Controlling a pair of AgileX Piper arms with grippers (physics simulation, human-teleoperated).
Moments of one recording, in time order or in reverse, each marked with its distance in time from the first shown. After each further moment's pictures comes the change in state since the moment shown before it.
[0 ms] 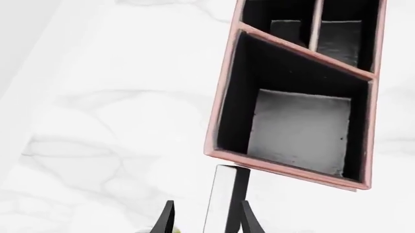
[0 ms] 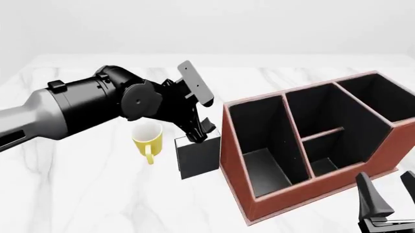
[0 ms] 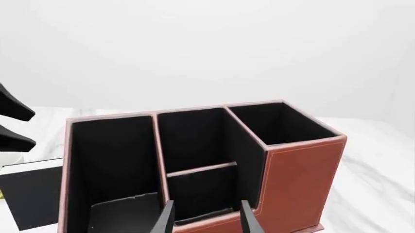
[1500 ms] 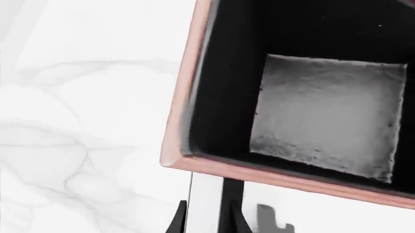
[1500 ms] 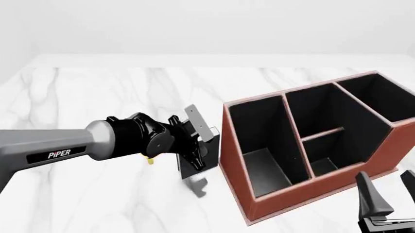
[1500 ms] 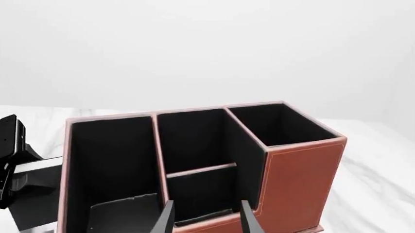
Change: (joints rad) left arm 0.027 0.189 0.208 -0.323 -0.064; right arm 0.000 0.015 0.000 -0.017 -0.004
